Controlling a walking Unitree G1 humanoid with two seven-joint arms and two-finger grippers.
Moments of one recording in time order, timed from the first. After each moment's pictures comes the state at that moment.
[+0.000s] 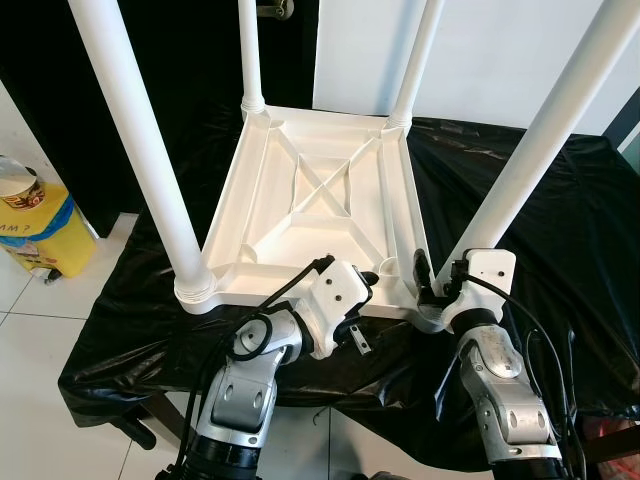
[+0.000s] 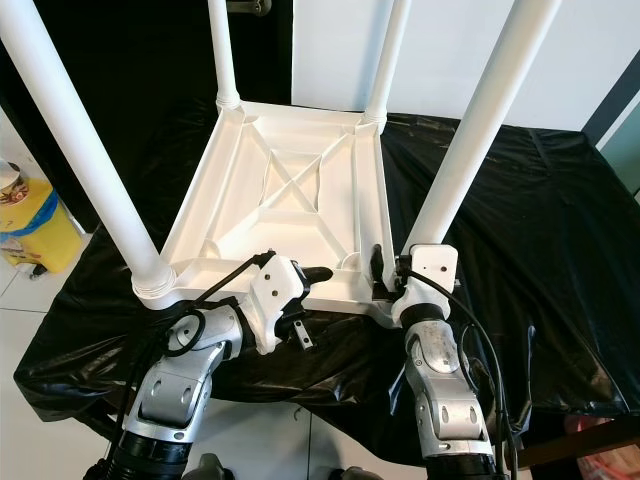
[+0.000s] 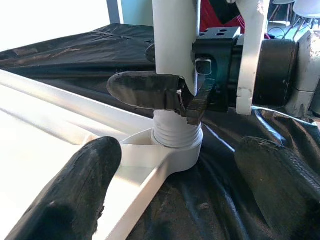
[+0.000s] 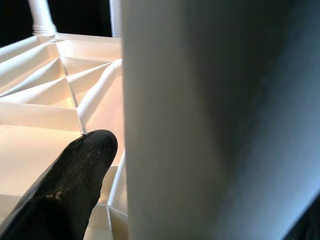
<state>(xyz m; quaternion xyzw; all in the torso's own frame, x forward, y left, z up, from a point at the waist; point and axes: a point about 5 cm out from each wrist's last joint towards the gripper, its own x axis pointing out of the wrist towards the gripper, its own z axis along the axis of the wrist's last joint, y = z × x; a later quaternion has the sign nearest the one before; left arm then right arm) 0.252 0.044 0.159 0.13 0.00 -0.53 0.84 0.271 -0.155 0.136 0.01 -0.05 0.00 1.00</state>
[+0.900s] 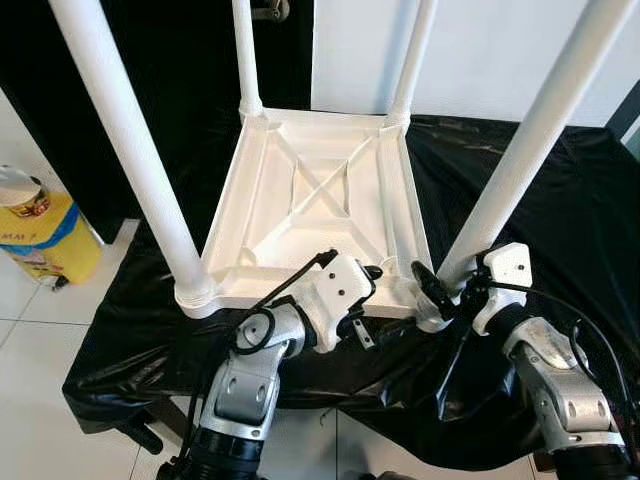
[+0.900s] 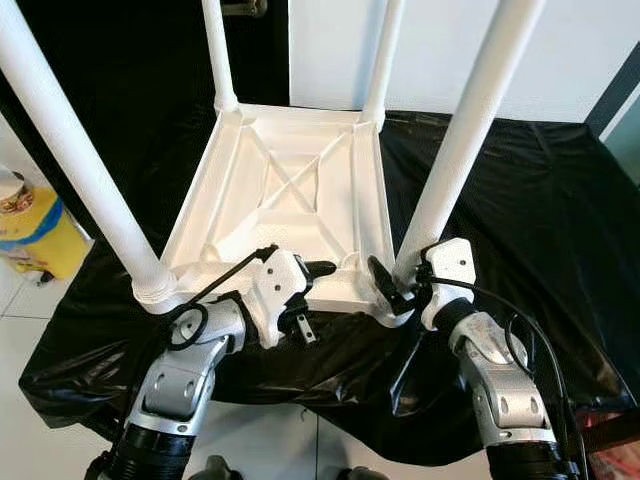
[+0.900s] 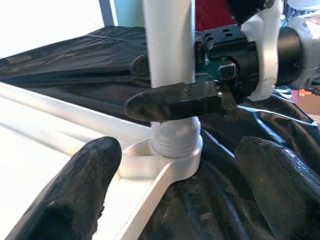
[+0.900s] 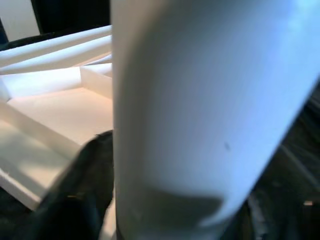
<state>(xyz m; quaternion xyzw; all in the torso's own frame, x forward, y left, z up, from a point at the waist) 0.255 0.038 0.163 0.14 -0.01 -0.54 0.83 0.273 -0.186 0.138 -0.06 -0.04 0.20 0.98</state>
